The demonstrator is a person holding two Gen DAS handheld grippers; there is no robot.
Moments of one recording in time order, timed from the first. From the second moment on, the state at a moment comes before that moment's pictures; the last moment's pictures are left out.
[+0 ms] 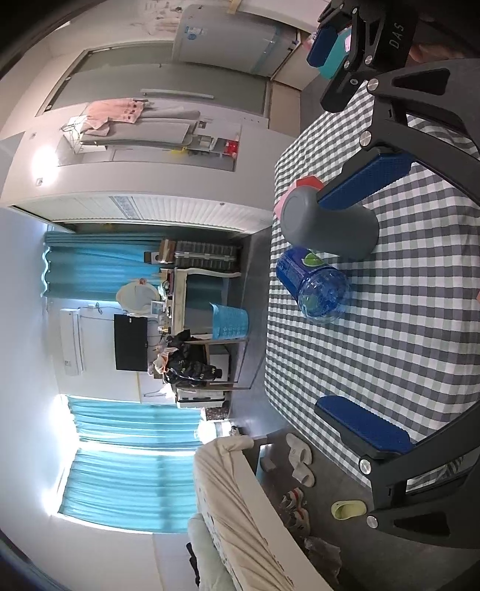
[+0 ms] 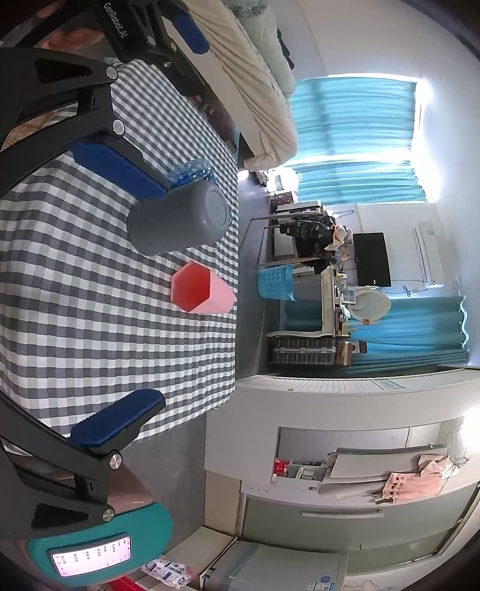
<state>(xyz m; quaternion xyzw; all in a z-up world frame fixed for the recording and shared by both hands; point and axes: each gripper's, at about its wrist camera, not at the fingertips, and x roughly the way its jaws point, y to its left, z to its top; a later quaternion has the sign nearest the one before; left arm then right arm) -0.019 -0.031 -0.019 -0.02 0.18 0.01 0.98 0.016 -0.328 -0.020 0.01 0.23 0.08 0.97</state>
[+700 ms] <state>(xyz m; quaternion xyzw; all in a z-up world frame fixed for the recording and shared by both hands) -0.021 -0.031 -0.017 -0.02 0.18 0.00 0.98 0.013 -0.323 -0.014 0.01 0.23 0.08 0.97</state>
